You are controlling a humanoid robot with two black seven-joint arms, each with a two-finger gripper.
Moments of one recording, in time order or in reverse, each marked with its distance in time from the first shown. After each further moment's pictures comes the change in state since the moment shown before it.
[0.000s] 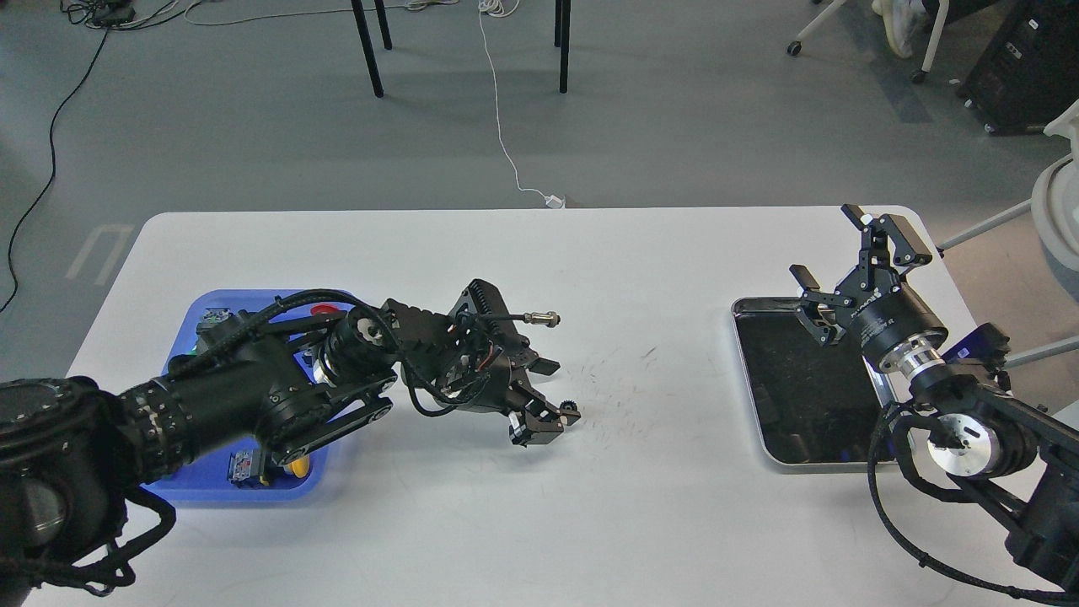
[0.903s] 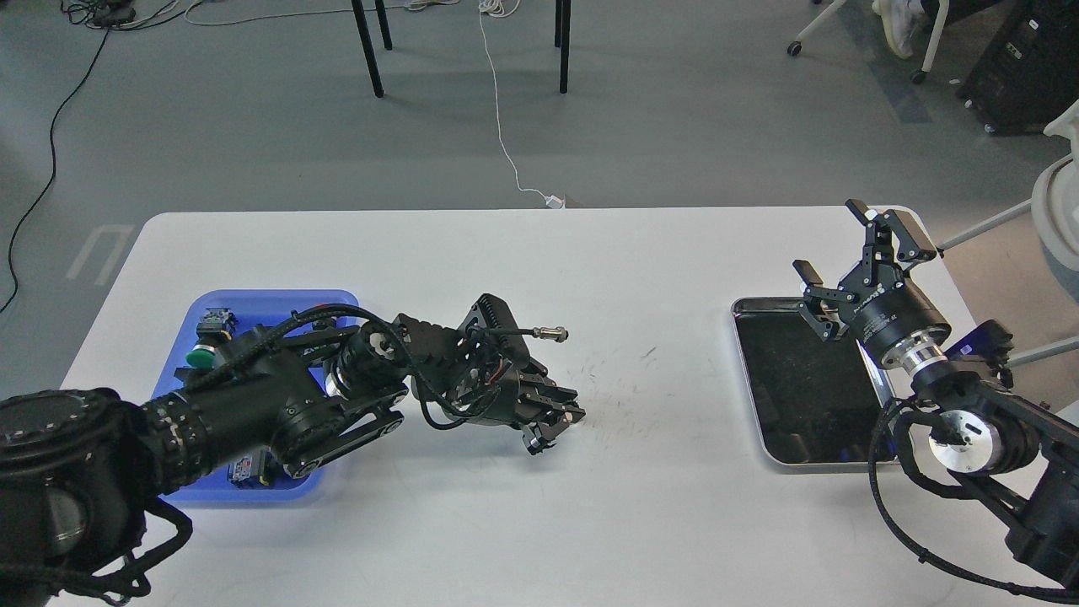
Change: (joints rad) left arm 0.021 -0.027 0.006 0.036 -0.001 0.003 0.000; right arm 0.002 0.000 0.015 0.000 0.000 -0.004 0.000
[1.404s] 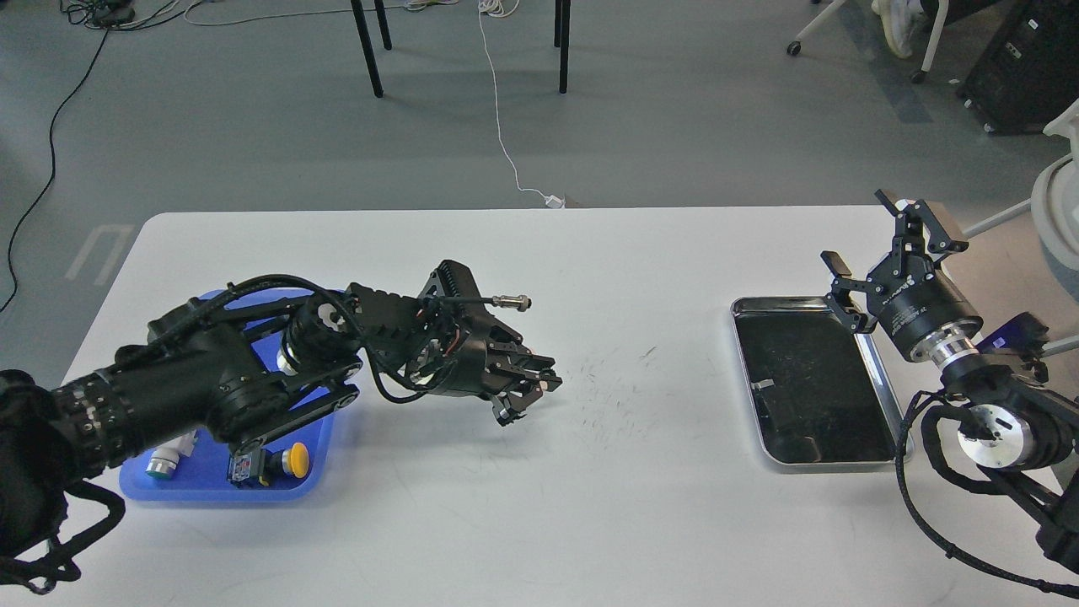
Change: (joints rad) left arm -0.031 0.195 -0.054 -0.193 0.000 0.007 0.000; right arm -0.001 -0.056 0.012 0.009 0.000 0.000 0.000
